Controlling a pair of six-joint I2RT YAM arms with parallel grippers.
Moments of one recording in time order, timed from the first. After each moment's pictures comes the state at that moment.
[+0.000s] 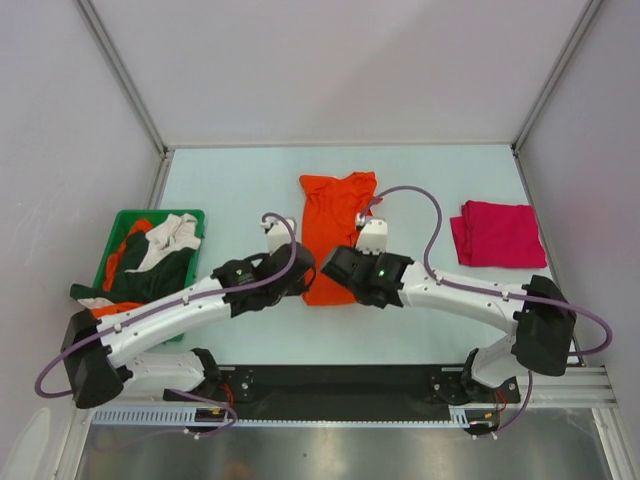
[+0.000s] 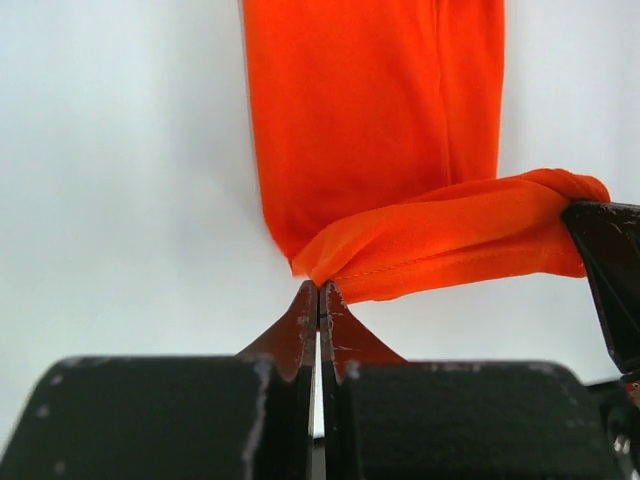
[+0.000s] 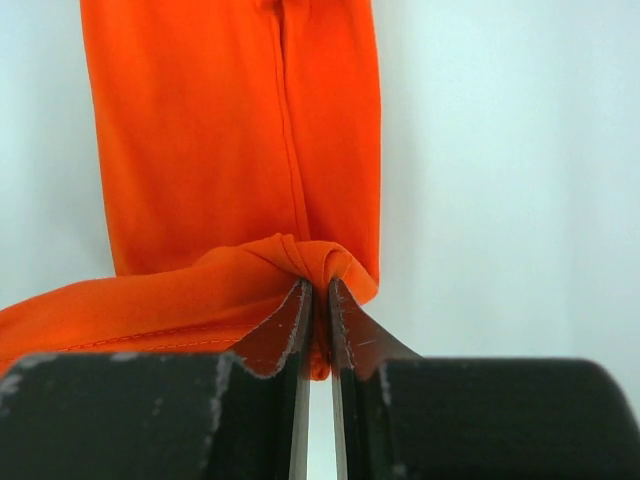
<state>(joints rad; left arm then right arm) -1.02 1.15 0.93 -0.70 -0.49 -0.90 1.13 1.49 1.15 -0.78 0.74 1.03</state>
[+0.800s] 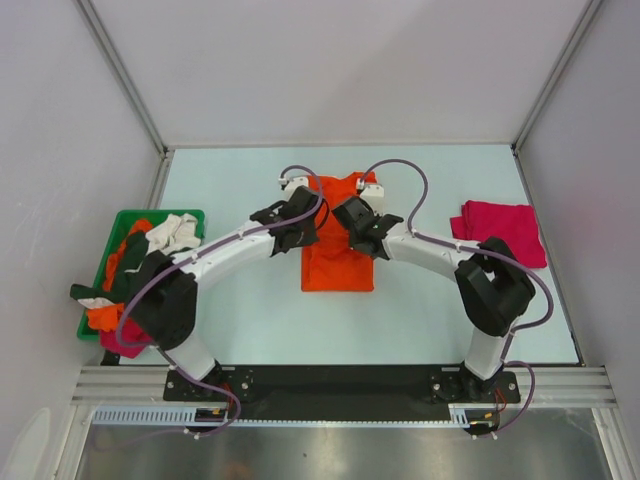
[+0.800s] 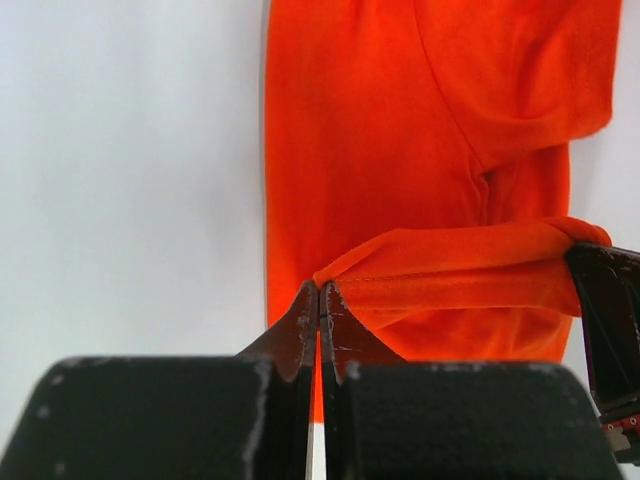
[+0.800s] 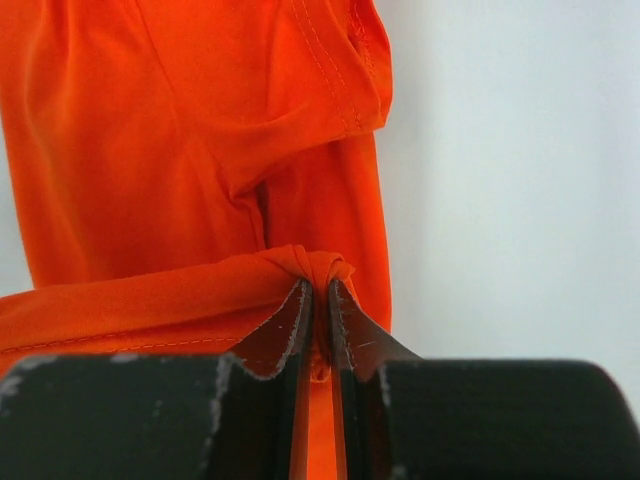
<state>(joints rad) -0.68 1.63 1.20 -0.48 -0.37 -0.65 0.76 1.78 1.26 -0.41 0.54 0.68</state>
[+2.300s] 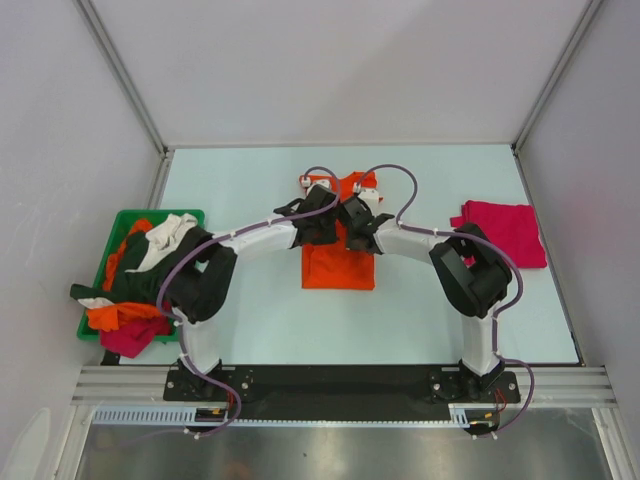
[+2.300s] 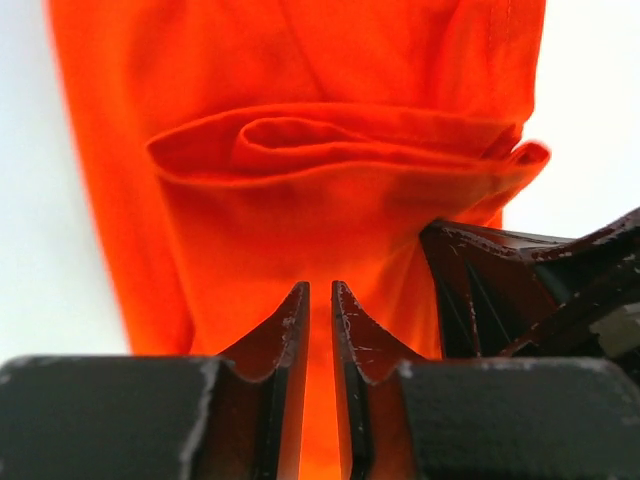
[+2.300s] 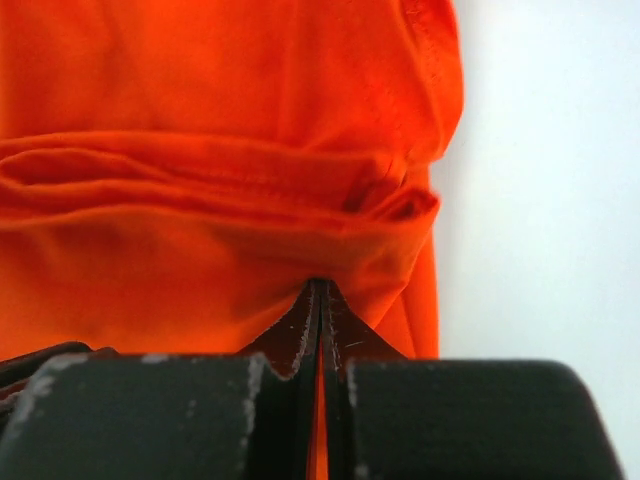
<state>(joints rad) -0.68 1.86 1.28 -0.30 -0.15 -0.64 0.71 1.95 1.29 -0.30 0.42 0.65</state>
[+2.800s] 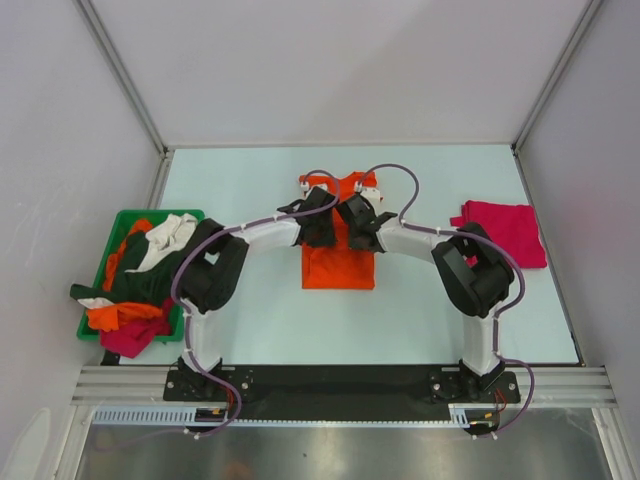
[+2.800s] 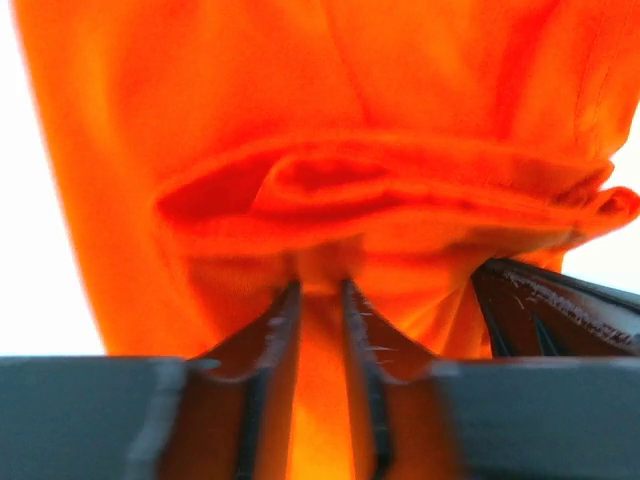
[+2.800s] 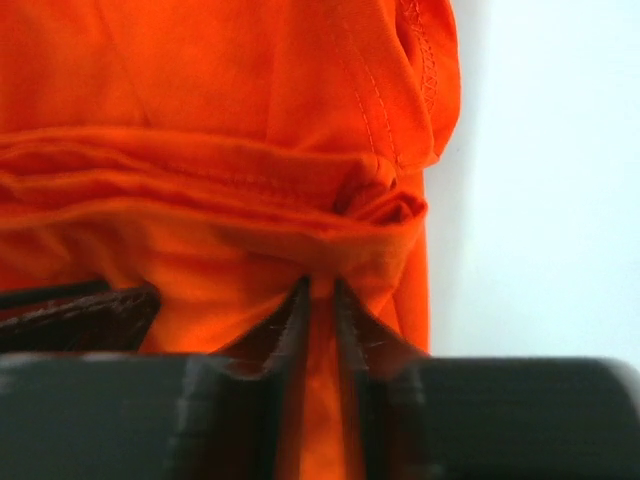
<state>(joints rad) -0.64 2.01 1.35 -0.30 -0.10 -0.64 0.67 1.97 1.29 -0.29 0.38 0.63</state>
